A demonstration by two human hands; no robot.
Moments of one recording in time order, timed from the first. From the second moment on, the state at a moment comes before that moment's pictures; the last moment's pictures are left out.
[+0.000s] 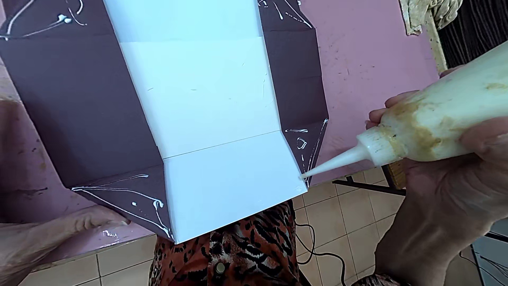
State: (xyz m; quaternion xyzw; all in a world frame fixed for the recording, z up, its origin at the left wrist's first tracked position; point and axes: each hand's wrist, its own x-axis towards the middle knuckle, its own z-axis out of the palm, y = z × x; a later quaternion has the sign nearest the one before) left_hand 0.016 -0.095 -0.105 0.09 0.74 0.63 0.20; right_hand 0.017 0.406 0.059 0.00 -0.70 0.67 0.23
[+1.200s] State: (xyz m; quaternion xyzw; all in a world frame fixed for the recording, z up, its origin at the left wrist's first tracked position) left_hand -0.001 -0.036 -0.041 0.09 0.85 0.51 -0.07; right_hand 0.012 0.391 0.058 0.01 -0.70 0.70 0.18
